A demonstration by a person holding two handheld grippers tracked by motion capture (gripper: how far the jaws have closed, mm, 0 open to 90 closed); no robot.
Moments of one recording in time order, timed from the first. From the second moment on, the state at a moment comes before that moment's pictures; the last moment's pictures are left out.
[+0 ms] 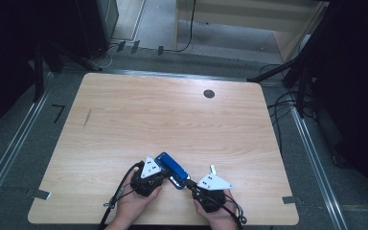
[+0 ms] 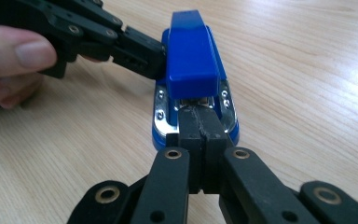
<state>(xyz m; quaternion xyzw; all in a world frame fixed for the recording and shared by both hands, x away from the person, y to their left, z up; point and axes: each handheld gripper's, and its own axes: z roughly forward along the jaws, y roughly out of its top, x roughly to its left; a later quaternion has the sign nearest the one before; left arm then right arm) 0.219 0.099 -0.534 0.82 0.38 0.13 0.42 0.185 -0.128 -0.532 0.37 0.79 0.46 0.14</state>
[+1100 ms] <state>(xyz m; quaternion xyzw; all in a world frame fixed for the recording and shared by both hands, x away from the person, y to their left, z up) 0.220 0.099 -0.534 0.82 0.38 0.13 0.42 0.192 -0.115 -0.495 0.34 0.77 0.50 0.18</state>
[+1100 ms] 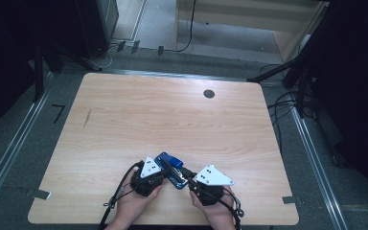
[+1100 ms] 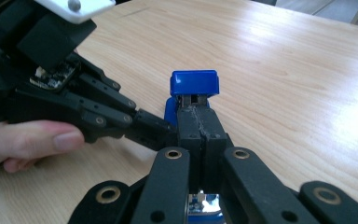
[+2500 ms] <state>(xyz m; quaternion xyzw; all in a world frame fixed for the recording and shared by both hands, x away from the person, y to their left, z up) 0.219 0.098 -0.534 0.82 0.37 0.14 0.42 0.217 -0.091 -0.471 0.32 0.77 0.52 0.20</state>
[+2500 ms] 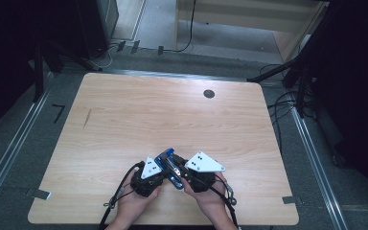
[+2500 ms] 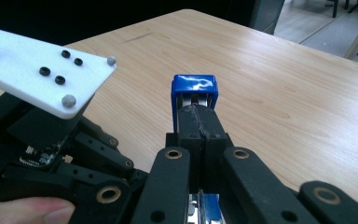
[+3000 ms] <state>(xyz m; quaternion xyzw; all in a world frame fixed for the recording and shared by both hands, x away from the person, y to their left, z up) 0.218 0.098 -0.534 0.82 0.37 0.14 0.42 0.230 -0.080 -0.465 0.31 0.77 0.52 0.20</state>
